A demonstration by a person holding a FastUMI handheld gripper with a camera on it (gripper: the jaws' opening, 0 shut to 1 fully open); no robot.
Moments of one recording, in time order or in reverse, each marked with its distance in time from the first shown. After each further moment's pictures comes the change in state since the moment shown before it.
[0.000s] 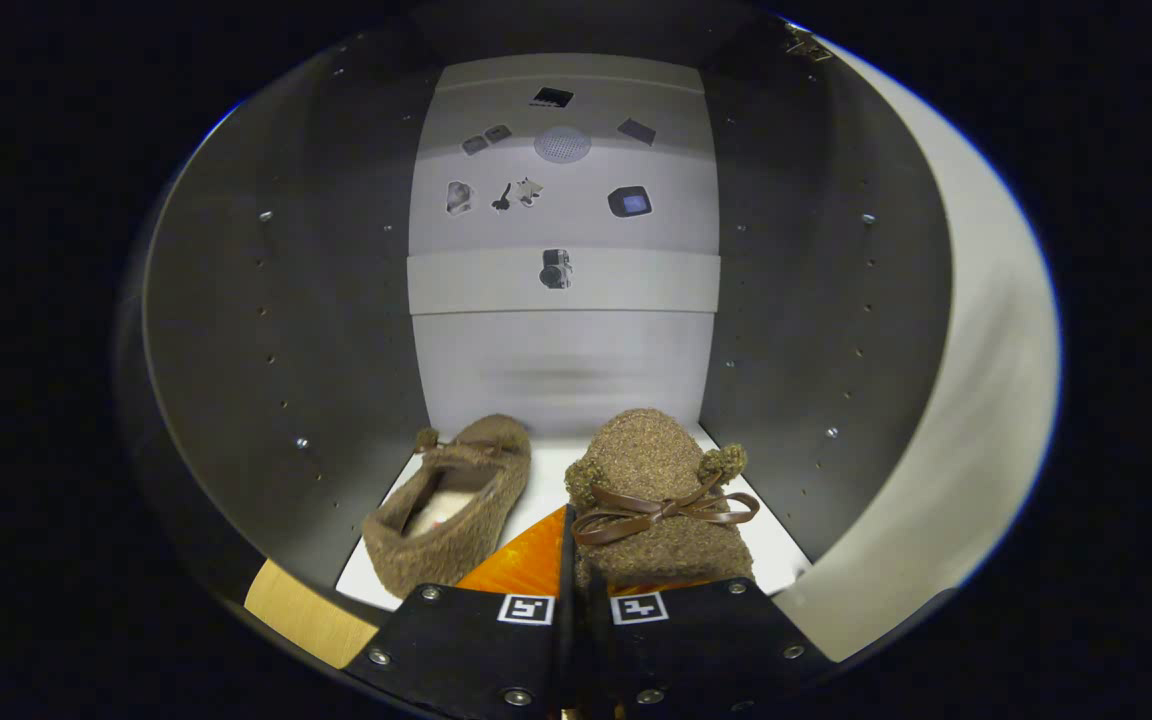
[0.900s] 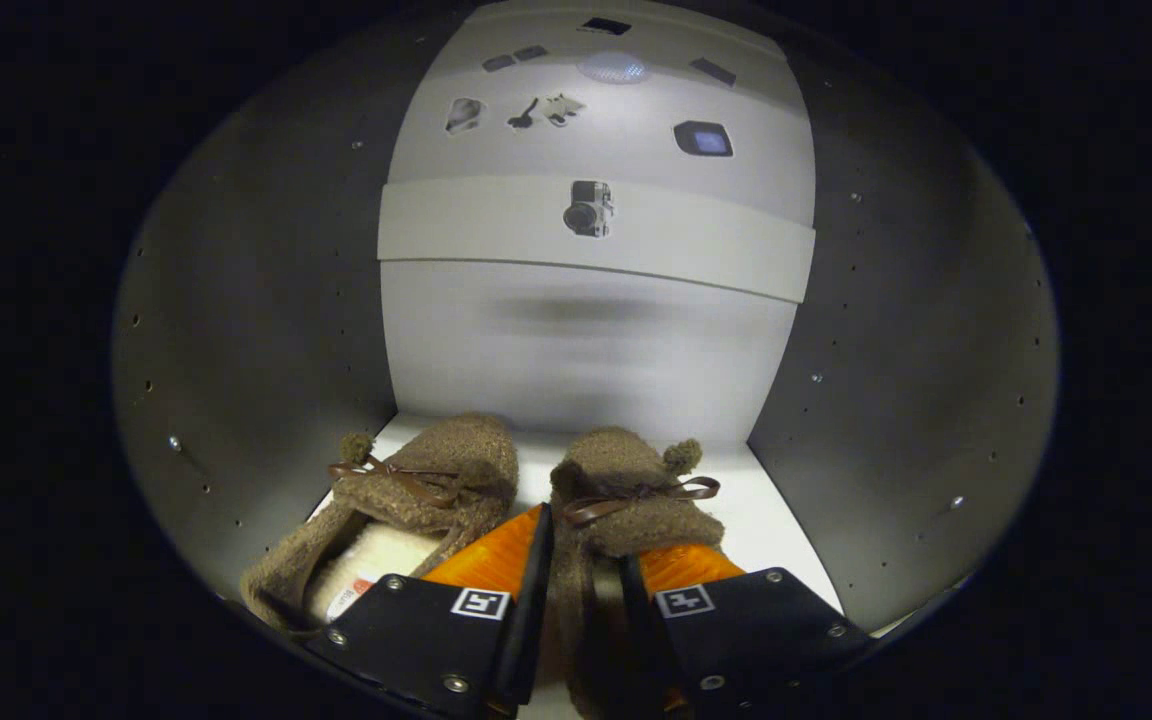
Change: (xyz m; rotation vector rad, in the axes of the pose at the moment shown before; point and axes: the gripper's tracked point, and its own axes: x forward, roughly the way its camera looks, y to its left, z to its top) arm 0.080 0.007 -0.013 -0.126 0.069 0.023
